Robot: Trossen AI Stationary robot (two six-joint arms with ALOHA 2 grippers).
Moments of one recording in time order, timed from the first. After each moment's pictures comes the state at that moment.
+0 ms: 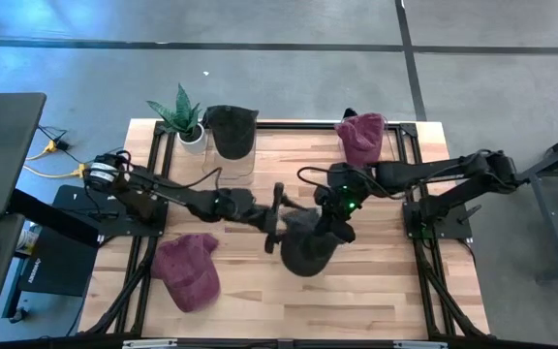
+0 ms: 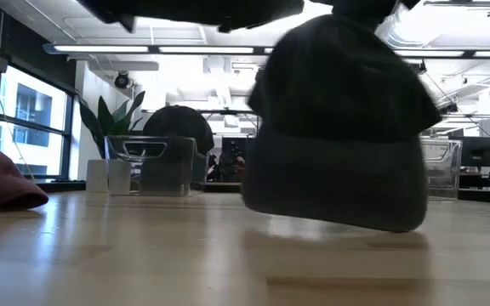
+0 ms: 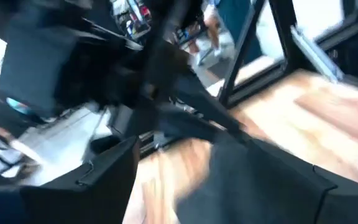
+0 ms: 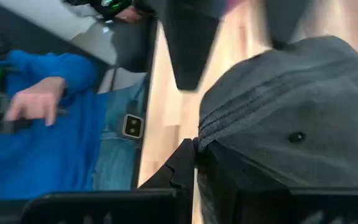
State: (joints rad) left arm -0.17 1.62 0.94 0.62 -0.06 0.51; right arm 0.00 1.35 1.03 -0.39 -0.55 0.40
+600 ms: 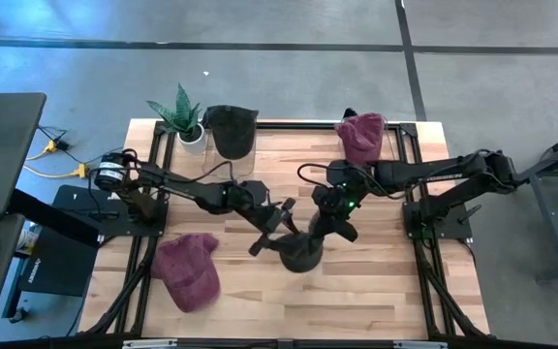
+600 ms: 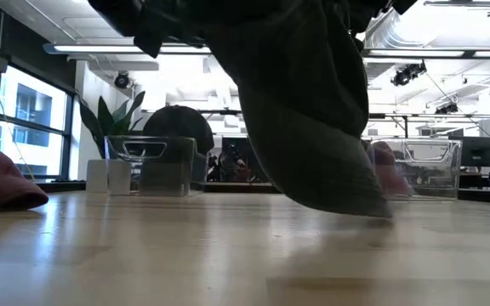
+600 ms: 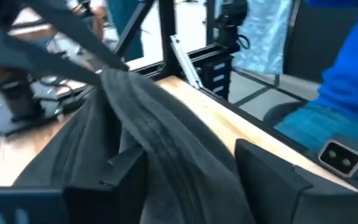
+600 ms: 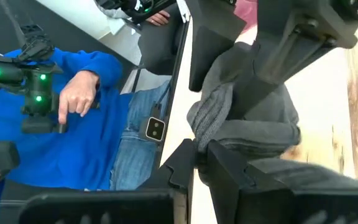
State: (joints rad) left arm -0.07 1.68 0.98 0.45 0.51 0.23; right arm -0.02 1.36 1.03 -0.31 -0.66 0.39
